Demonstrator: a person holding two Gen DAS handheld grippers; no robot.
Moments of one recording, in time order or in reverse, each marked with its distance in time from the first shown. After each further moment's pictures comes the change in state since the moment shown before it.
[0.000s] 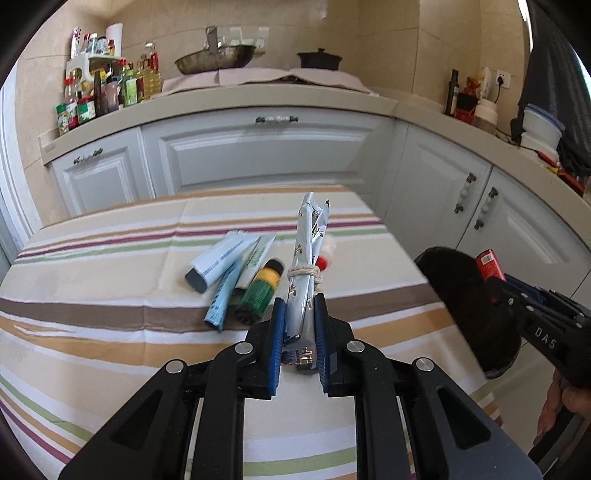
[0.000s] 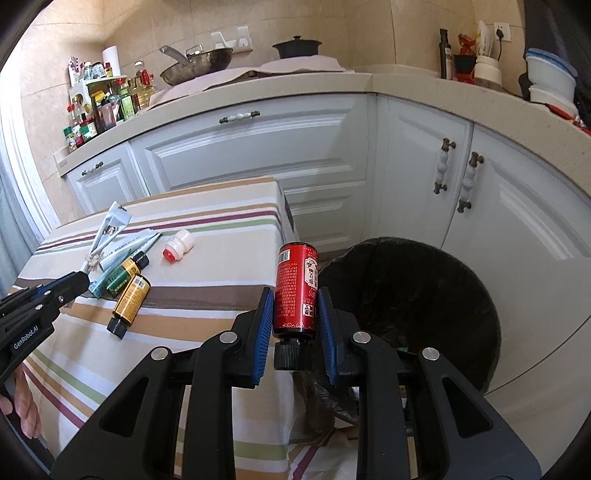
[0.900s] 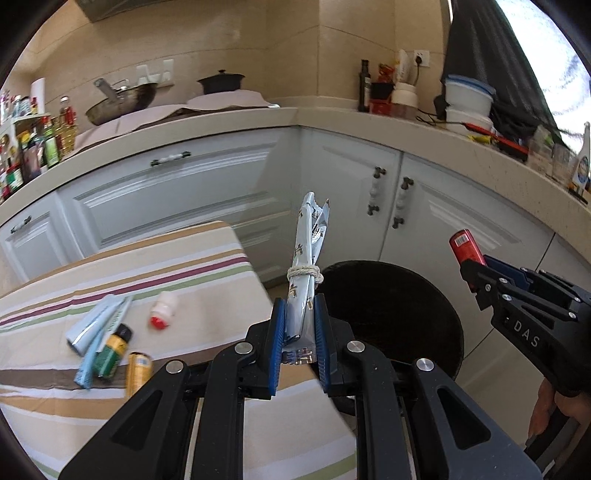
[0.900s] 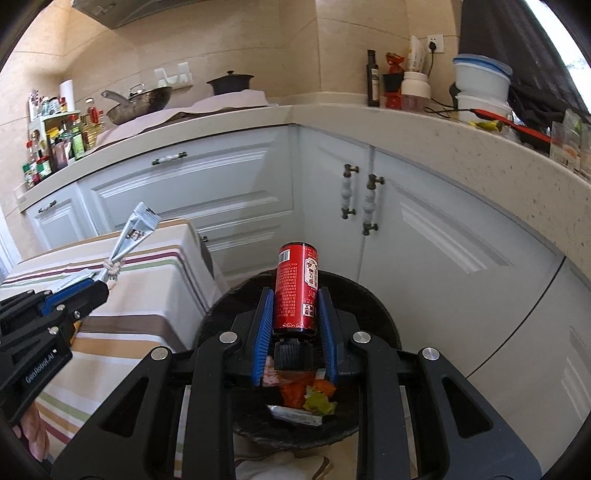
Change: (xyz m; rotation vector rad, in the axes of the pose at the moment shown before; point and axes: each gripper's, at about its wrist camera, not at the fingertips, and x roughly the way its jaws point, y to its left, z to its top) left arm 0.023 -0.136 0.020 0.195 -0.053 -0.168; right arm -0.033 -0.100 0.008 0.078 -0.108 -0.180
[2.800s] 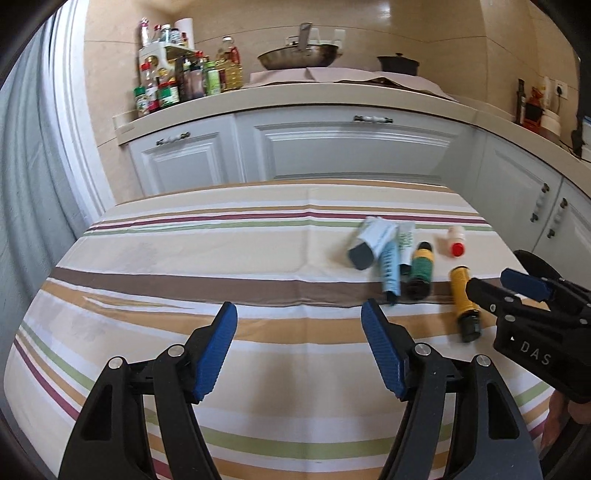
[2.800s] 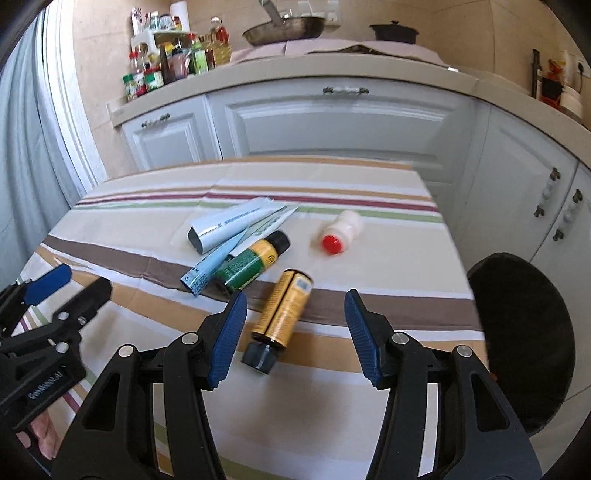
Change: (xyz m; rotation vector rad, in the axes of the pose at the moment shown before) left arm -0.084 0.215 -0.093 -0.264 0.070 0.438; right arm 0.034 0.262 -0.039 -0.238 0.205 0.350
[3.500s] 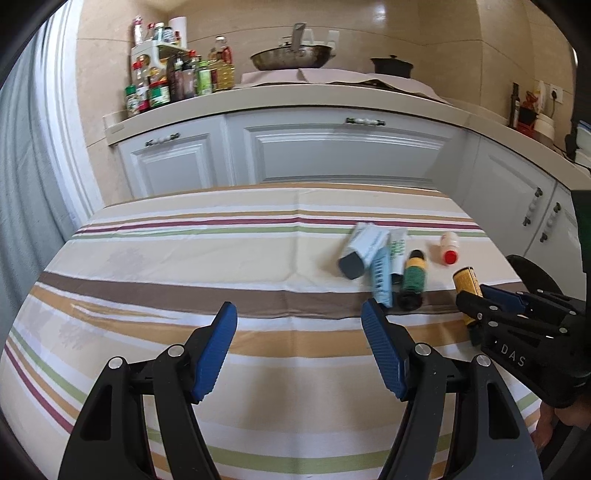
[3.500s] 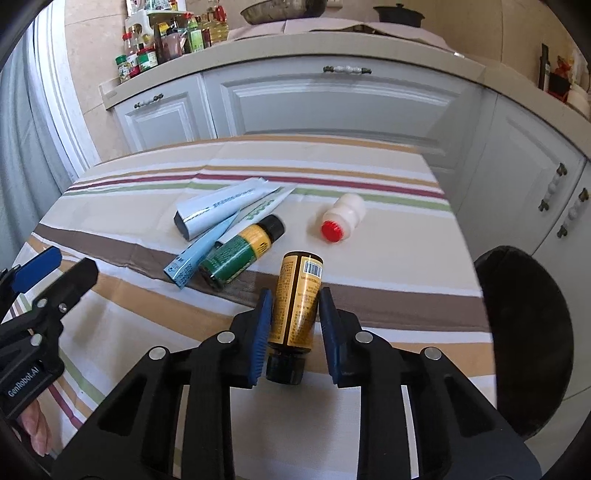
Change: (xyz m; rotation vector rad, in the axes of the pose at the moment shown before) left arm 0.005 -0.008 0.007 0.009 -0.004 -0.057; right arm 0.014 -0.006 0.004 -0.015 0.059 -0.018
